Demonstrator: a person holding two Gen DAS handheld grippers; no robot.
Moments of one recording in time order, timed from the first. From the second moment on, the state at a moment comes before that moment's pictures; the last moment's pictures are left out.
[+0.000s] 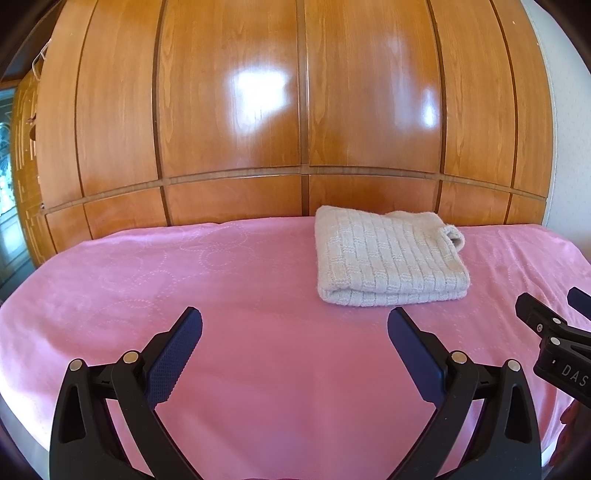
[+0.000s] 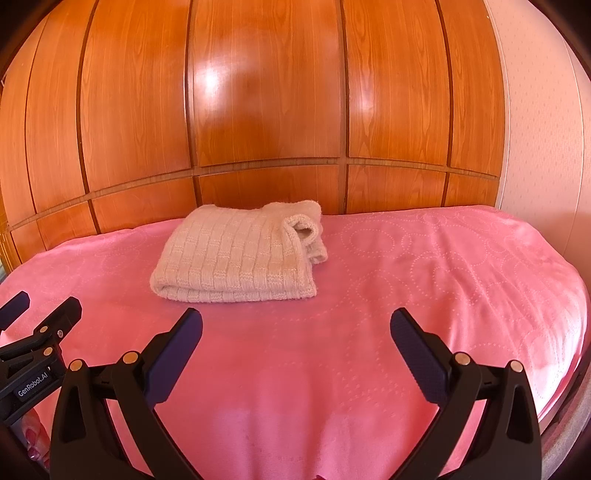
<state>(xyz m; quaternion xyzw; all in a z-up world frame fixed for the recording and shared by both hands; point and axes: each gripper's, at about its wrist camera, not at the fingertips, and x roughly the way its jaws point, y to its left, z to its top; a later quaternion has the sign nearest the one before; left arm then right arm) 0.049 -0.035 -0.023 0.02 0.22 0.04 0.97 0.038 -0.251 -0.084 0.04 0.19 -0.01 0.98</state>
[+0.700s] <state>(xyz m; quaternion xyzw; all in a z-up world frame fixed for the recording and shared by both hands) 0.049 -0.037 -0.024 0.01 0.23 0.03 0.97 0.039 -0.250 -0.086 0.05 0.20 0.00 0.98</state>
